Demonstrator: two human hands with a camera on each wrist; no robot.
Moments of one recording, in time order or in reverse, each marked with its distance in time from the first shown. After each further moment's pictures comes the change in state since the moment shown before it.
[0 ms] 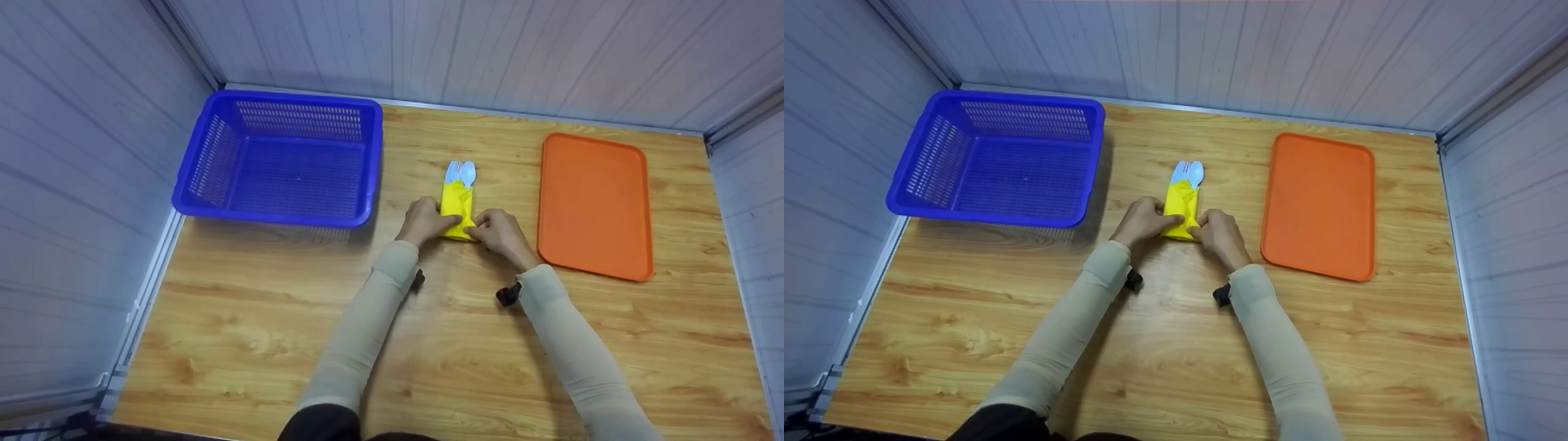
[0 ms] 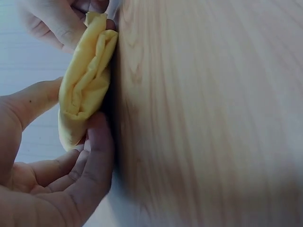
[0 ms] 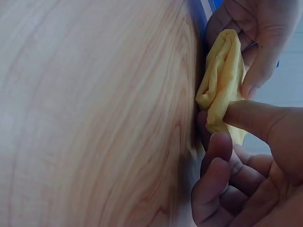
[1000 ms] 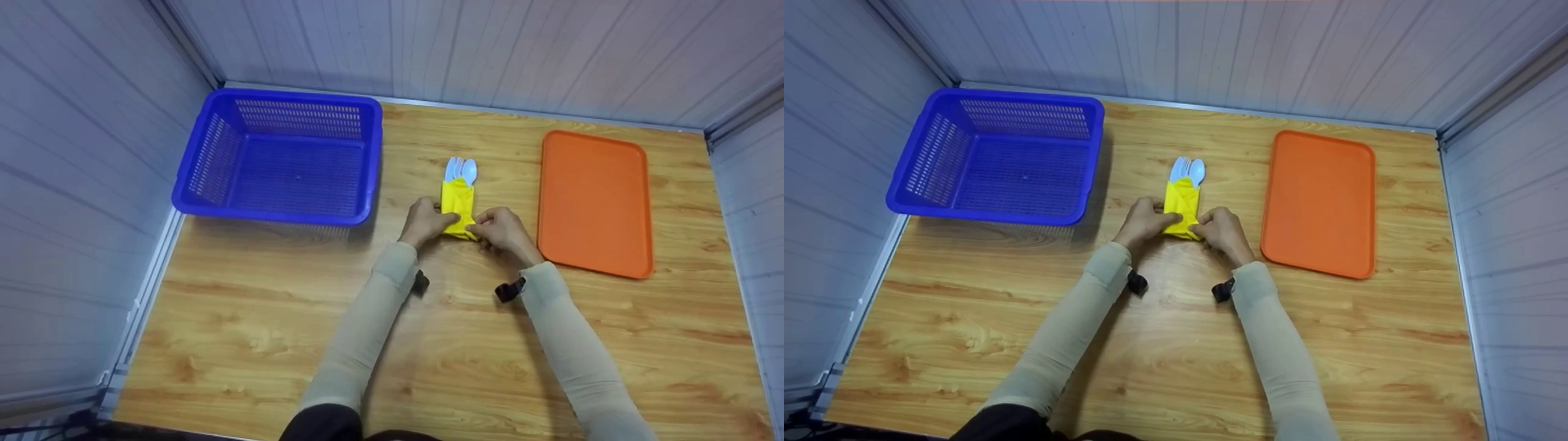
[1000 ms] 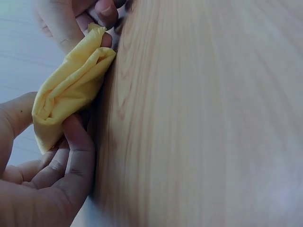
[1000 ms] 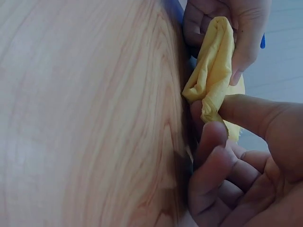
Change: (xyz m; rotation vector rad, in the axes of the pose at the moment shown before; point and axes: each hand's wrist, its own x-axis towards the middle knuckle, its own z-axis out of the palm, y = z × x) left_hand 0.001 -0.007 0.008 -0.221 -0.011 -0.011; right_hand 0.006 0.007 -0.007 0.148 -0.102 0.083
